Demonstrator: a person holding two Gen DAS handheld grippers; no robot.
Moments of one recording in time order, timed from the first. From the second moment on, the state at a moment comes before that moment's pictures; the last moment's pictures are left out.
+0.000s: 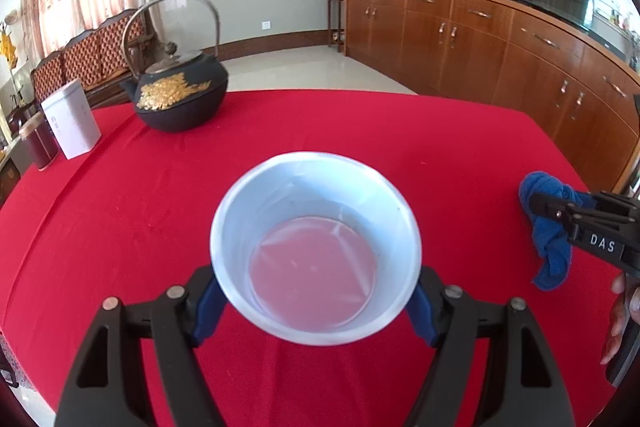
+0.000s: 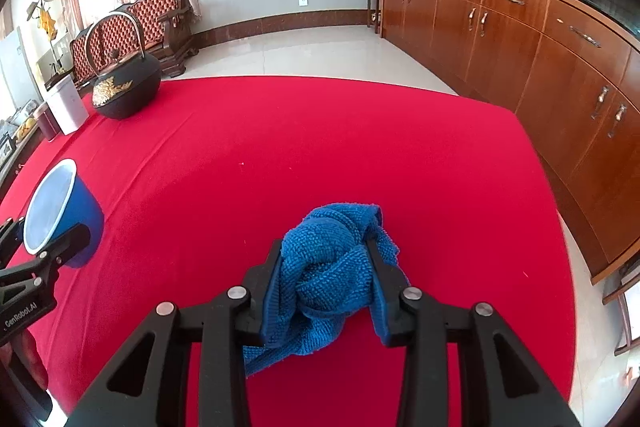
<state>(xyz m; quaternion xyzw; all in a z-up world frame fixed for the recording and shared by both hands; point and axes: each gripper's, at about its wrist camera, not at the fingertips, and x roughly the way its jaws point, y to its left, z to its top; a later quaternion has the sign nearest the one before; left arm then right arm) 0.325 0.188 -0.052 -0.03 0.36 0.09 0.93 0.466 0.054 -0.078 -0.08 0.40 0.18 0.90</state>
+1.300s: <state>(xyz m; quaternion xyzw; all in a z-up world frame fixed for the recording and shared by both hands) 0.223 -0.061 -0.020 0.03 0.32 -0.12 0.94 0.228 -0.251 -0.010 -0.02 0.34 0.01 0.94</state>
